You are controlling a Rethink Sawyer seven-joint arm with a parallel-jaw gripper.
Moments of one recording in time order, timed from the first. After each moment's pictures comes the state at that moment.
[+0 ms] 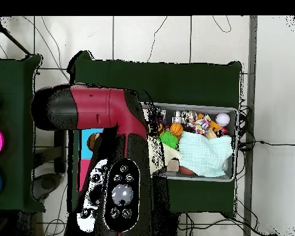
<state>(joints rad) 0.12 -0.67 -0.15 1.28 0.08 0.70 1.71</state>
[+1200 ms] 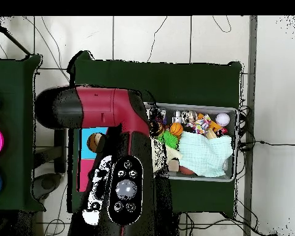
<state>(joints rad) 0.11 -0.64 -0.15 1.28 0.07 0.70 1.71</state>
